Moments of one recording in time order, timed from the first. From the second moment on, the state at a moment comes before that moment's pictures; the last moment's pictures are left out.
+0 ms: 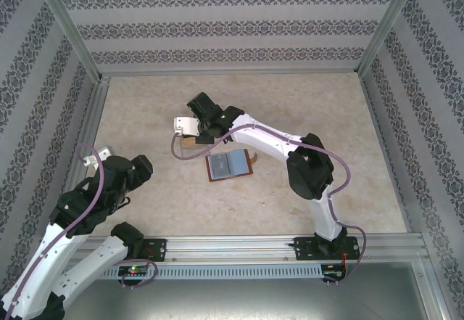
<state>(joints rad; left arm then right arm) -0.50 0.58 0.93 -1.19 -0.44 -0.96 0.84 2.09 1.82 -0.61 0.04 -0.84</state>
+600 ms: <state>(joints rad) -0.50 0.58 0.91 -1.20 -0.44 -0.96 0.85 2.16 1.84 -0.61 0.04 -0.90</state>
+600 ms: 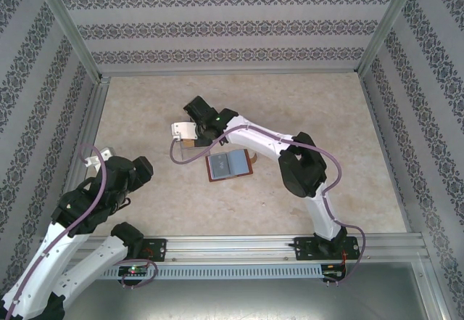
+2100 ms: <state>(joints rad) -0.50 0.72 0.87 -1.03 -0.30 -0.87 0.78 1.88 1.53 -0.47 0.12 -0.28</state>
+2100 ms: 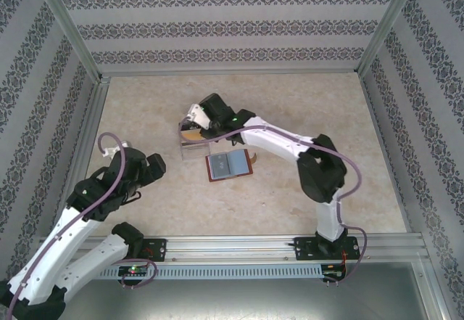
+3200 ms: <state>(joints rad) -0.59 1.40 0.77 -0.40 0.12 -0.92 0.68 1.74 0.97 -0.38 -0.06 0.48</state>
